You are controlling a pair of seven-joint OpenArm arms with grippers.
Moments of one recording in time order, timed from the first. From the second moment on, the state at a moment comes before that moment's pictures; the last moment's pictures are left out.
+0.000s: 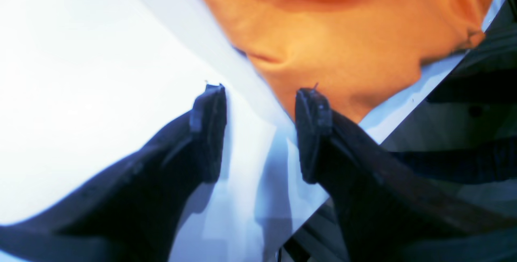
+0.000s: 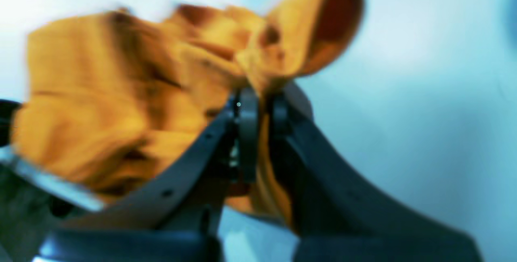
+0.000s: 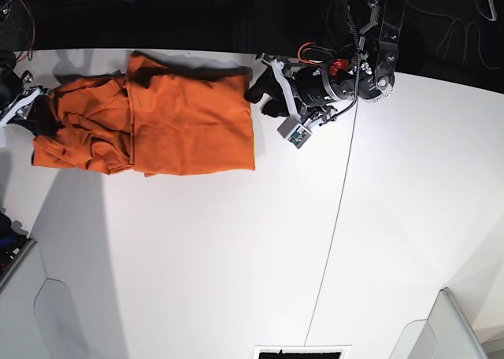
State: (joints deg) left arm 12.4 -4.9 5.4 97.7 -24.7 -33.5 53.1; right arm -16.3 26.6 29.6 93.5 51.9 33.6 -51.7
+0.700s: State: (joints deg) left arm 12.5 -4.9 5.4 94.7 -26.9 -34.0 51.5; right arm -13.5 9.5 -2.0 105.1 36.7 33.7 -45.6
